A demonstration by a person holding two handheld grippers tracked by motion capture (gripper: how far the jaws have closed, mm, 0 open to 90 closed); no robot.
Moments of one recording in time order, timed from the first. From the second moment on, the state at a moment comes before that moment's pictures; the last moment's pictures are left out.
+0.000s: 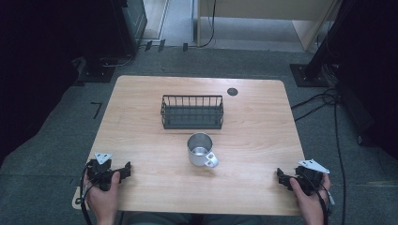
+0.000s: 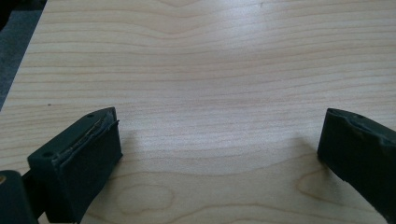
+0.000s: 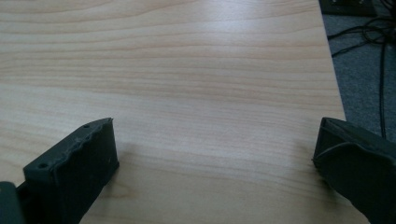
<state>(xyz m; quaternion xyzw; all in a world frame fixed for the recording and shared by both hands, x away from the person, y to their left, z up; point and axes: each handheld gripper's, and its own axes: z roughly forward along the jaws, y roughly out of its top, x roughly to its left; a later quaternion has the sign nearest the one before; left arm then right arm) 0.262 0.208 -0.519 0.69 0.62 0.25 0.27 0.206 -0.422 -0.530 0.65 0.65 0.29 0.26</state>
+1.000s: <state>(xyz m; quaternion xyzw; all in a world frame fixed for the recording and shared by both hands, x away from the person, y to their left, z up) 0.262 0.207 -0.519 0.69 0.62 0.25 0.27 0.226 -0.350 -0.461 0.60 0.67 0.36 0.26</state>
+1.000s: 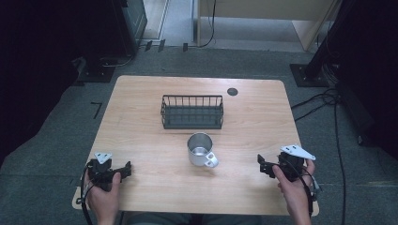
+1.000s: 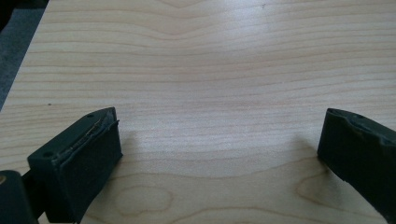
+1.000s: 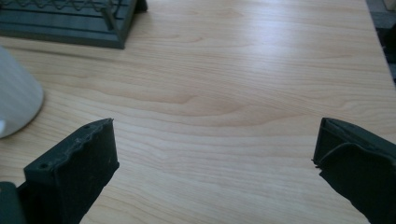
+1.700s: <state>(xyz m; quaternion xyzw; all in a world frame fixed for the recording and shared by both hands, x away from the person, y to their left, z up) 0.262 0.207 -0.519 0.69 0.62 0.25 0.27 0.244 -0.296 -0.448 0.55 0.70 0.39 0.24</state>
